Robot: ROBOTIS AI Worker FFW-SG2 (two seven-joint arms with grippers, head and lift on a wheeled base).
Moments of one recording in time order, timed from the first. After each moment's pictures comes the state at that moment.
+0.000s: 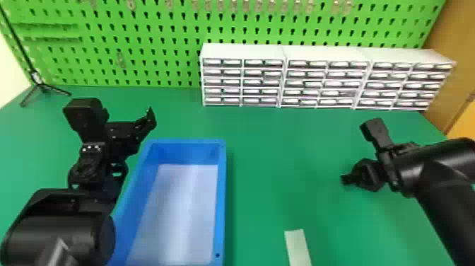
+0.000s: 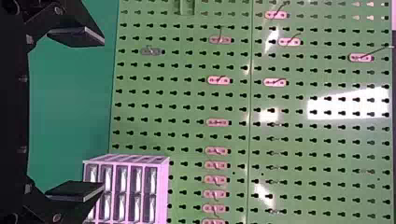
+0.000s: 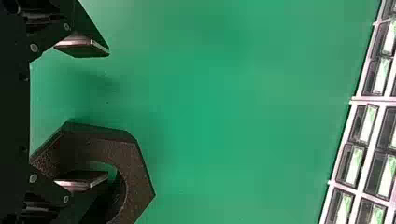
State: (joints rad) left arm -0.06 0.08 0.02 -1.76 0.10 0.19 0.05; right arm -0.52 -0.30 0.10 -1.17 0.26 0.96 0.60
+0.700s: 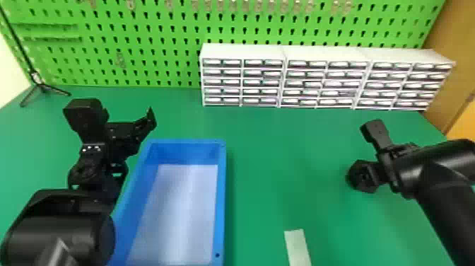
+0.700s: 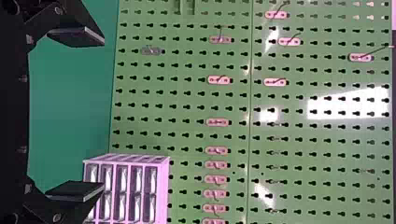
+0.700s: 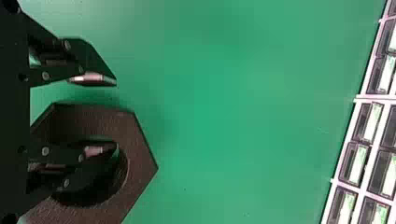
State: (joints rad) left arm -0.06 0.08 0.02 -1.76 0.10 0.19 0.05; right arm -0.52 -0.30 0.11 -1.17 0.27 0.96 0.60
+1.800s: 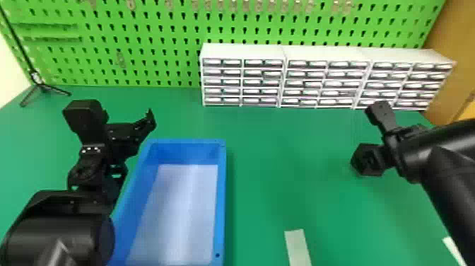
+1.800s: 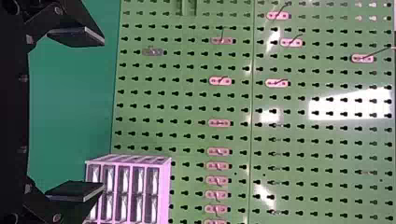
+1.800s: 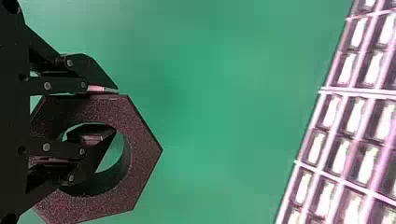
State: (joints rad) left arm -0.05 0.08 0.02 -1.76 0.11 0.19 0.05; right arm -0.53 -0.33 0.13 -1.35 0.30 1.08 0.61
